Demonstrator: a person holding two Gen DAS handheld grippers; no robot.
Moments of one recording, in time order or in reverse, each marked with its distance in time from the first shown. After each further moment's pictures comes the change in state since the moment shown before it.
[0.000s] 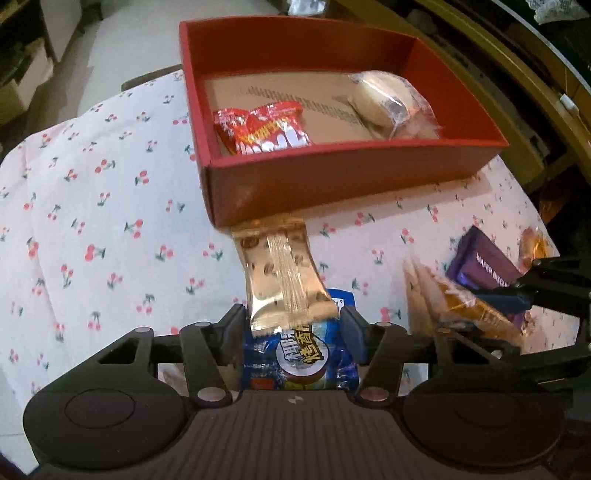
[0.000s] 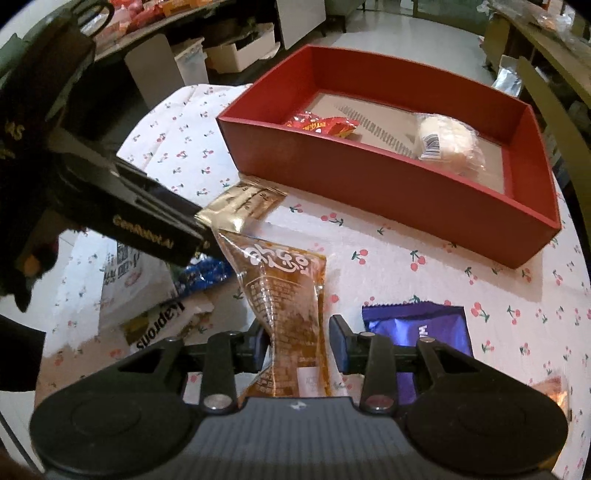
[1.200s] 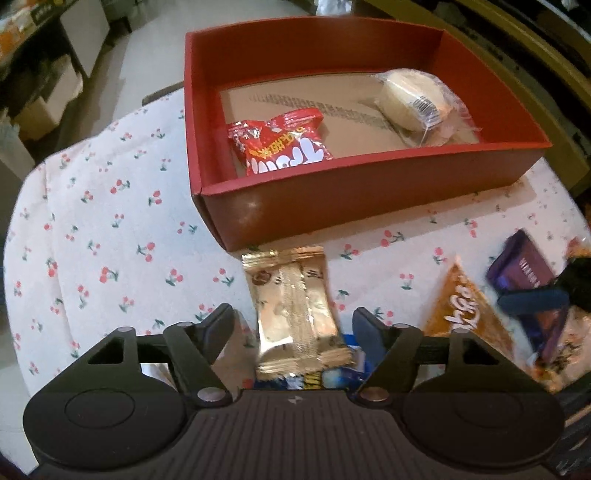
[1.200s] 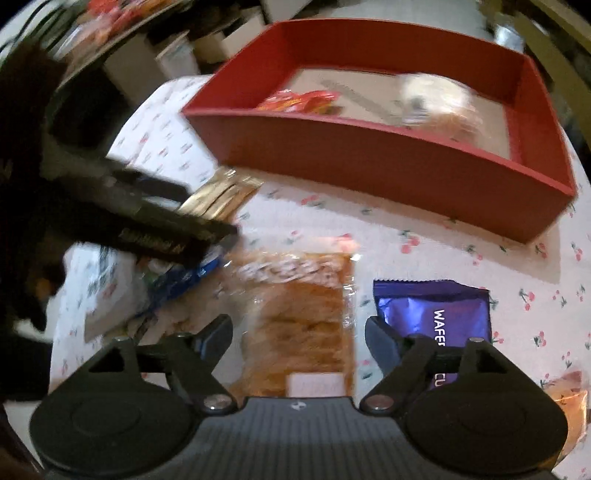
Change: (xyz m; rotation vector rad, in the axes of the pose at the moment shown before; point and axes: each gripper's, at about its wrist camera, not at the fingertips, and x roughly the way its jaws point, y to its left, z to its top) left arm 0.020 -0.016 0.018 0.014 -0.018 0.178; right arm 0.025 -0.039 0.005 0.123 0.073 0.076
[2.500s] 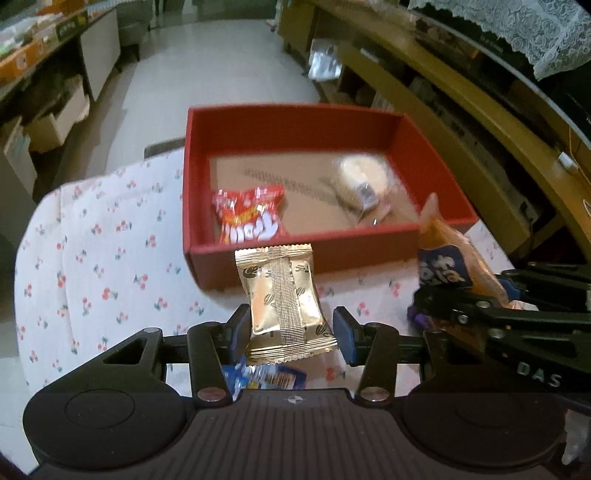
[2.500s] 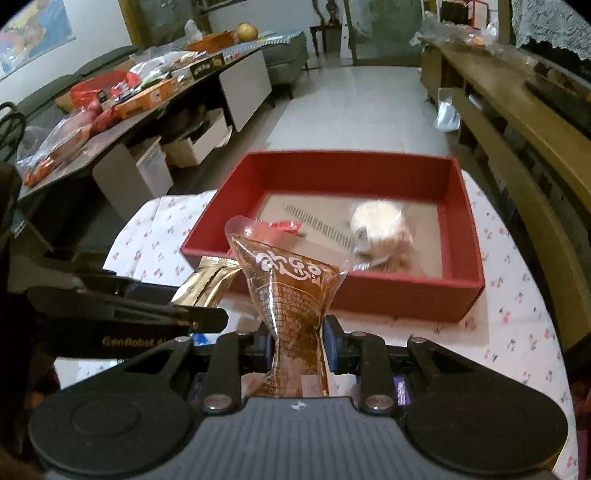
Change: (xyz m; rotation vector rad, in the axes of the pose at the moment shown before) left arm -0.070 -0.012 0.006 -0.108 -0.175 -0.107; right arm -0.077 0.021 0.017 0.060 -0.318 -0.112
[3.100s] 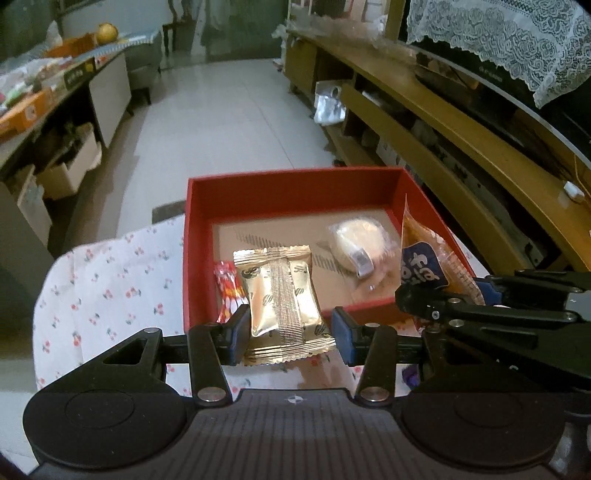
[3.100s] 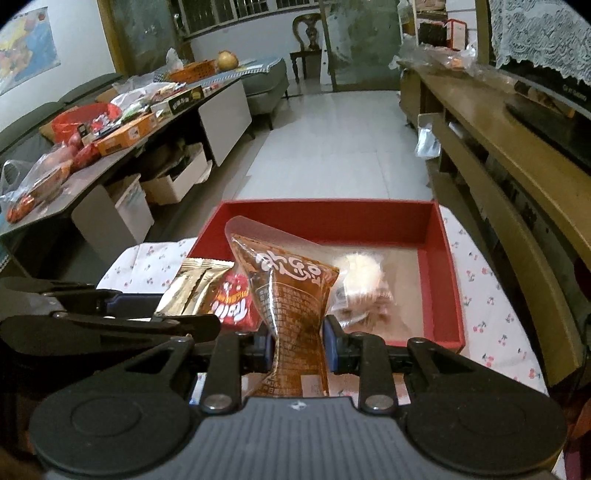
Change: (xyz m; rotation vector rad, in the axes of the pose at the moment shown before) left arm -0.013 -0.022 0.030 0.025 -0.128 0.075; right arm 0.000 -0.010 0.030 0.036 -0.093 -0.054
